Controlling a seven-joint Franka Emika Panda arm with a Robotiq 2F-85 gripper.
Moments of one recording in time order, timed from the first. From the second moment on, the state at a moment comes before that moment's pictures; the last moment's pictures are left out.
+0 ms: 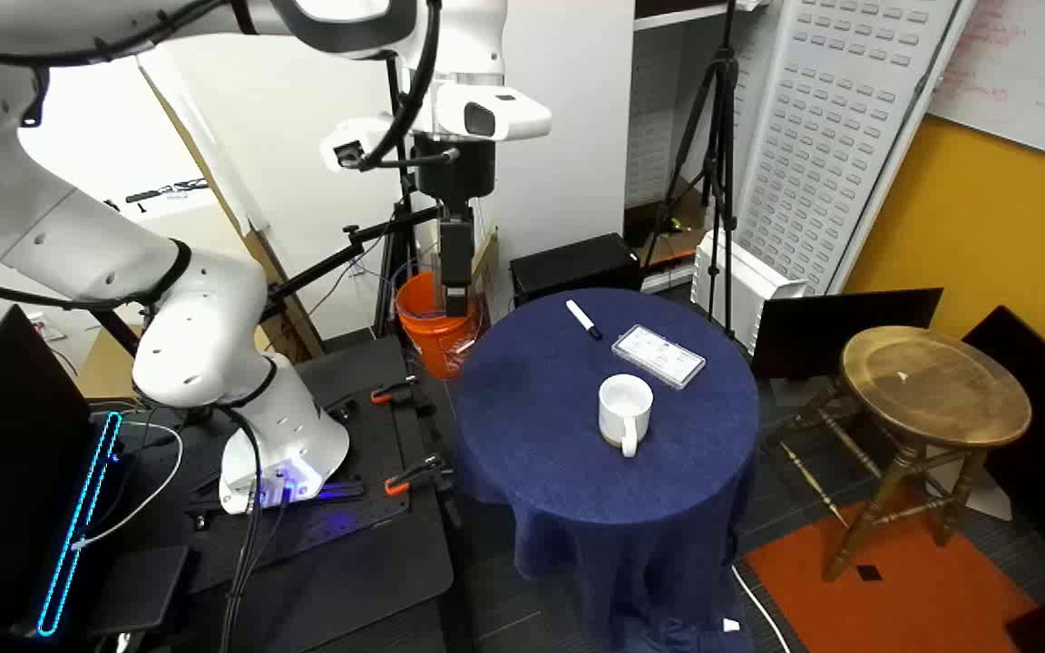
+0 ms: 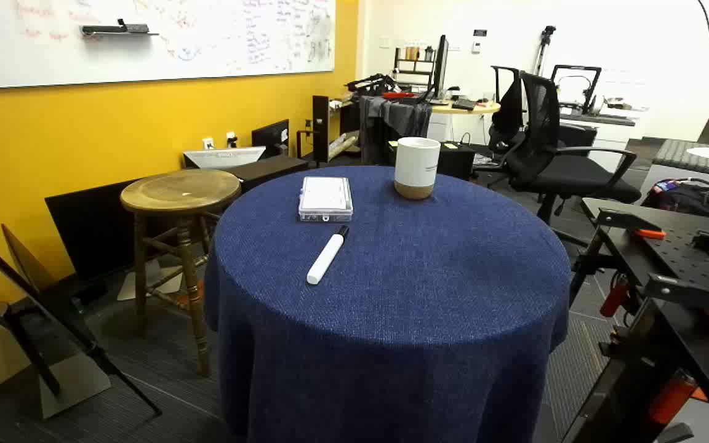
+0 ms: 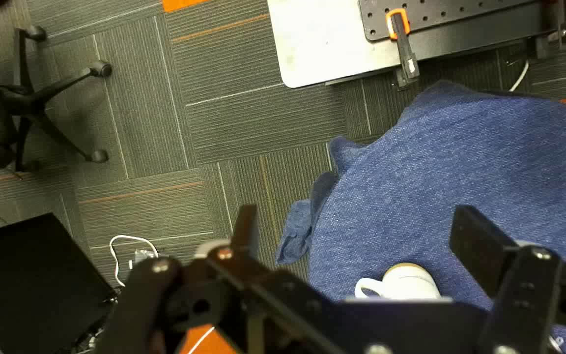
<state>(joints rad) -0.21 -0.49 -0.14 -2.20 -0.30 1.56 -0.10</state>
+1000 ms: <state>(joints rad) -0.20 -0.48 -0.15 -2.20 -0.30 1.71 -0.09</state>
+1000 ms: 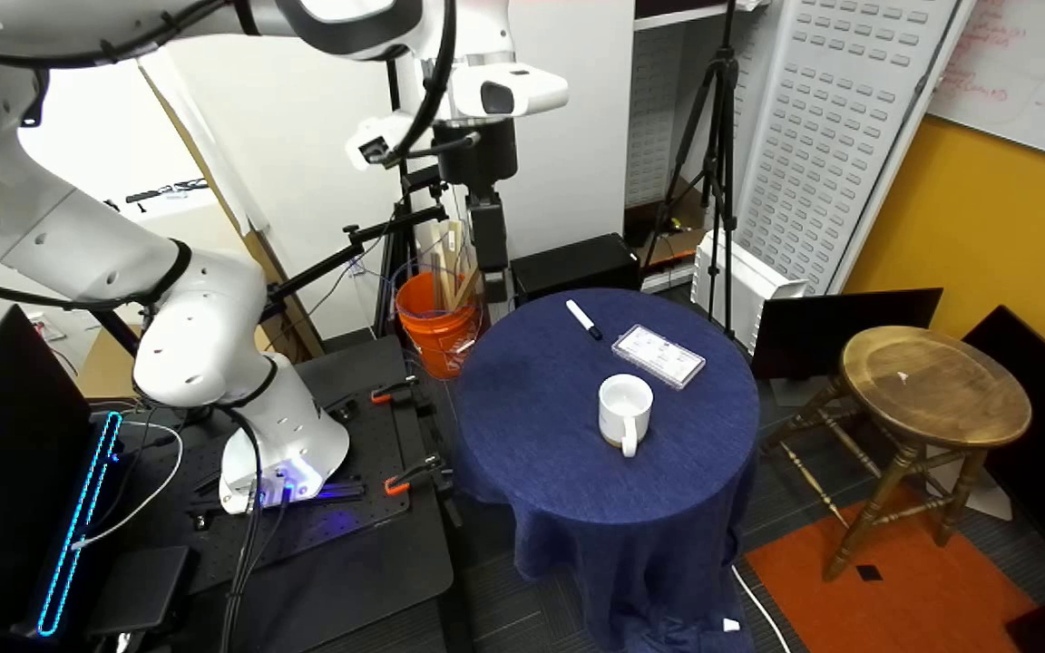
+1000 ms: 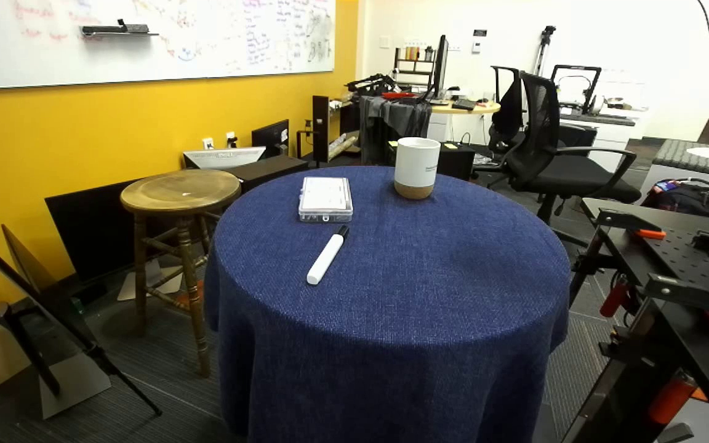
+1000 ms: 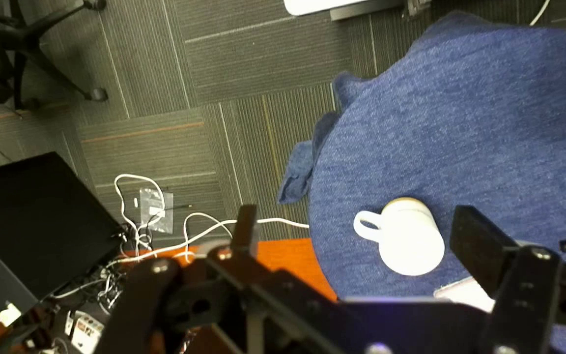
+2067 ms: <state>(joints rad) -0.10 -0.20 0.01 -2.10 -0.09 2.01 0.43</state>
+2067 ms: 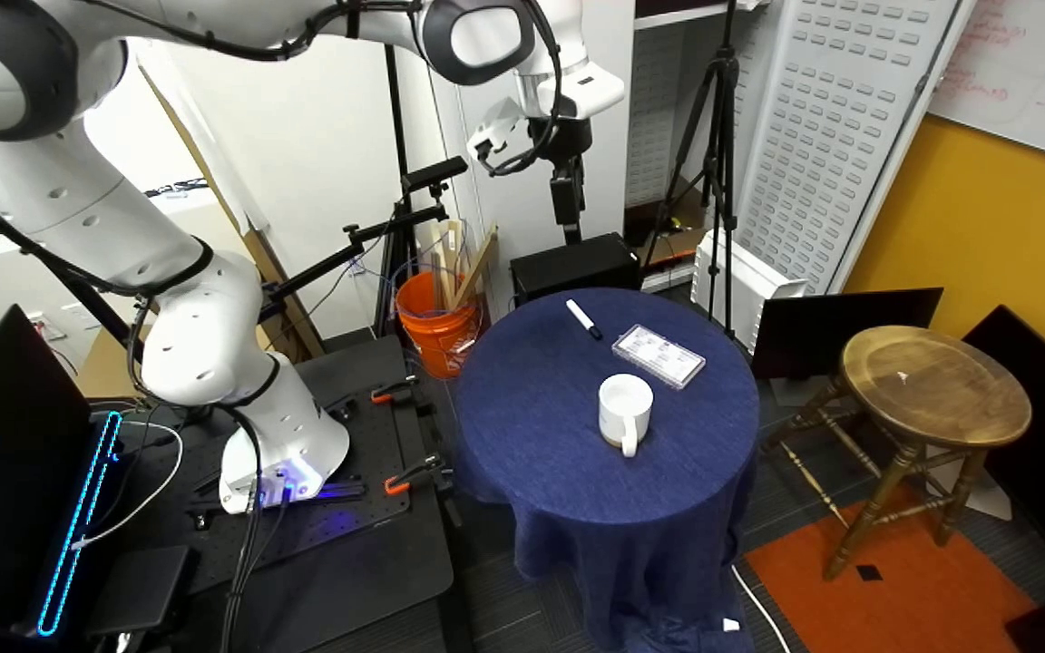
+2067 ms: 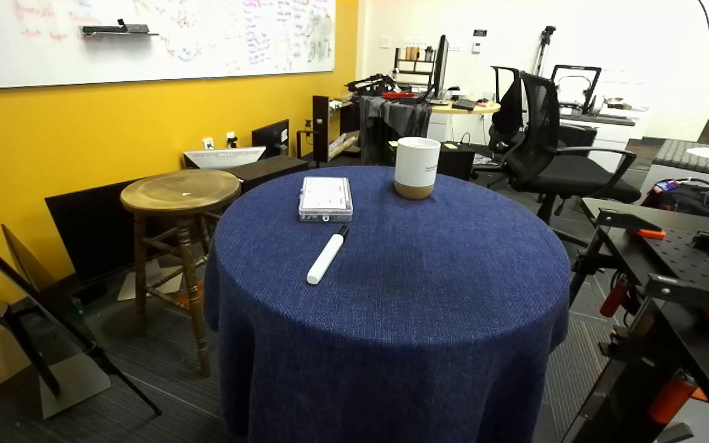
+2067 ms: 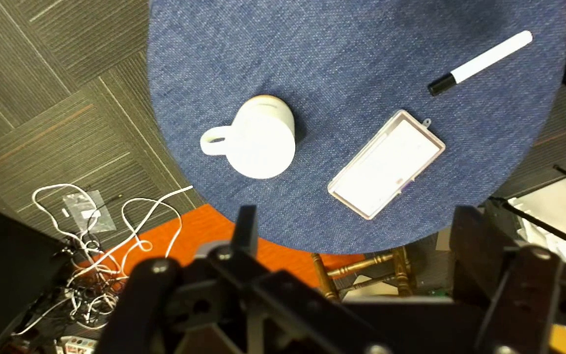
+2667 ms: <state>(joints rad) -0.03 -0.06 0.05 -2.00 -0.08 2.02 0.62</state>
